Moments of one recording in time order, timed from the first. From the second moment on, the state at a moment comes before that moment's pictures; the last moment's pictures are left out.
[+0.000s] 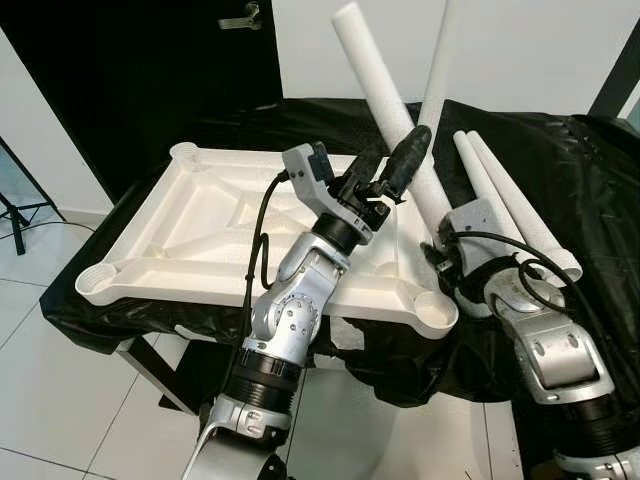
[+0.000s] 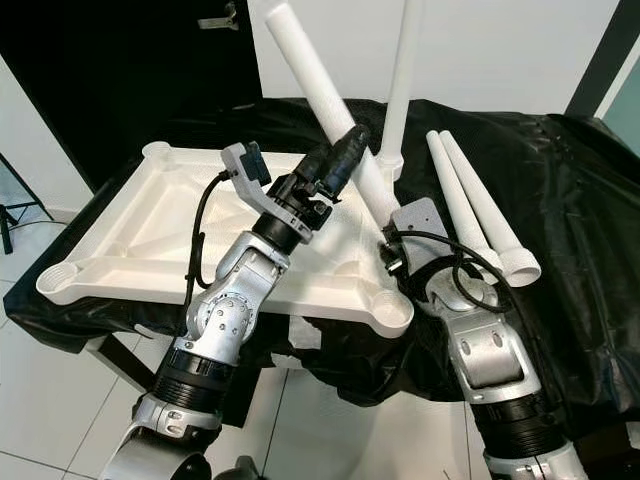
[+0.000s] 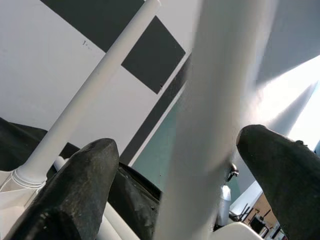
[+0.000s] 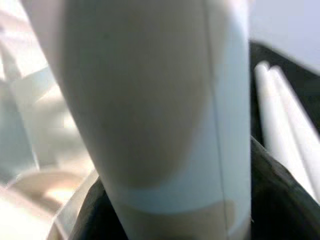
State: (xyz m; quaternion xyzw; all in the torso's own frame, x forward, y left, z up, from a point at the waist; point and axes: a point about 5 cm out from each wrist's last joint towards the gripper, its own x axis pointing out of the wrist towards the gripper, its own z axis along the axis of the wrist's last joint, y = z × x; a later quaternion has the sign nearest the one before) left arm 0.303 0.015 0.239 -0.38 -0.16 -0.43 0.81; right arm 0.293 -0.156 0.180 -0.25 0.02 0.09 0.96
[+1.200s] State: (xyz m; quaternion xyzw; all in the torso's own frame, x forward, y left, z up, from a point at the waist) left arm 0.299 0.014 0.243 -0.37 -0.18 -0.46 0.79; right arm 0.282 -0.148 0.158 -0.32 -0.16 -0.03 0.93
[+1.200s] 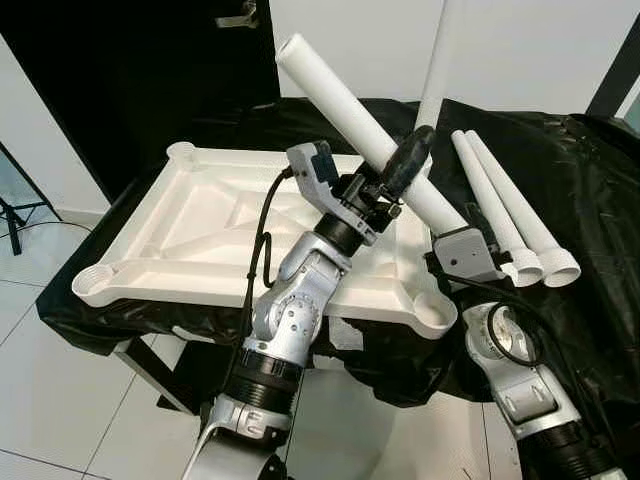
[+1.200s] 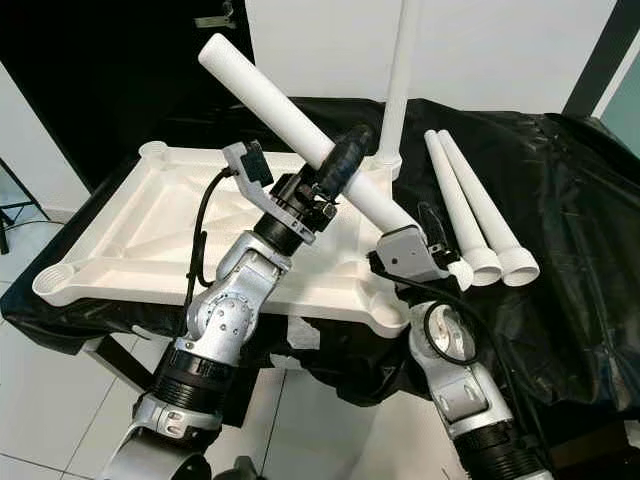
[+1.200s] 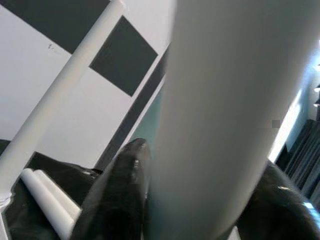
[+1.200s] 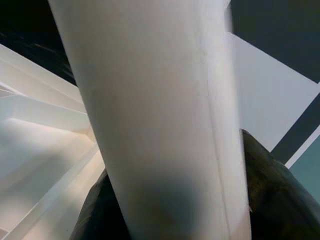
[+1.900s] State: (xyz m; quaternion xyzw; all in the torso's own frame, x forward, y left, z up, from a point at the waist) left arm 0.299 0.016 0.239 -0.38 -0.18 -0.45 0.79; right arm 0.288 -0.150 0.206 -0.20 -0.09 0.10 0.97
